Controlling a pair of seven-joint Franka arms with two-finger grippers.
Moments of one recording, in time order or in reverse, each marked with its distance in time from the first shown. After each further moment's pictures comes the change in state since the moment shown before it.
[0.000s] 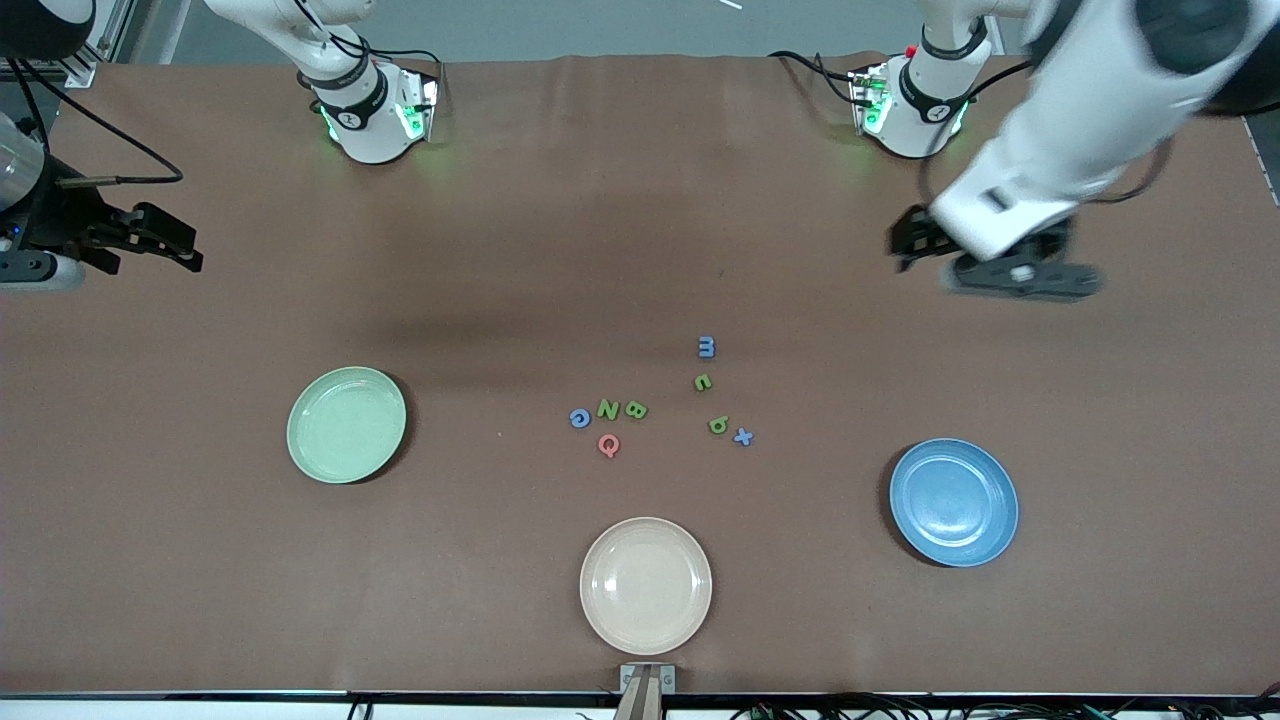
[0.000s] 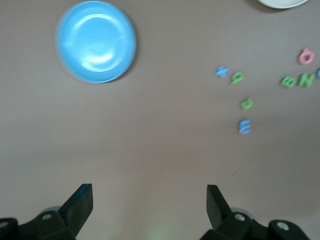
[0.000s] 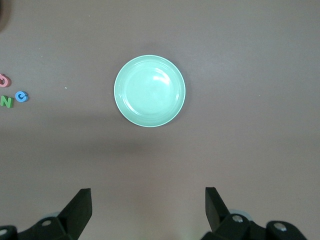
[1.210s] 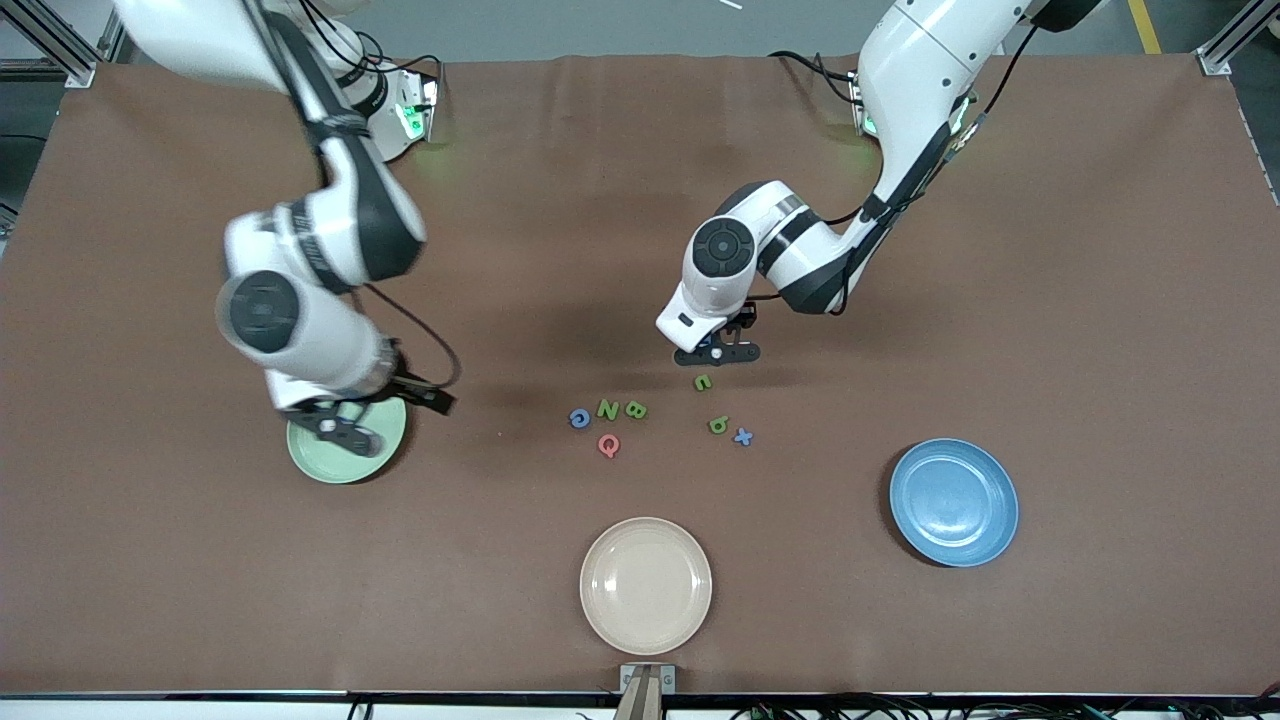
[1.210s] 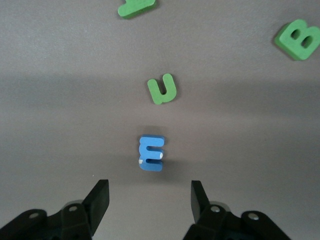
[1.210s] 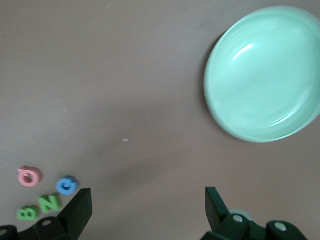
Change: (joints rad) left arm -0.234 0.515 -0.103 -0.188 0.192 0.593 -0.586; right arm 0.377 0.513 0.020 0.036 0.004 0.464 0.888
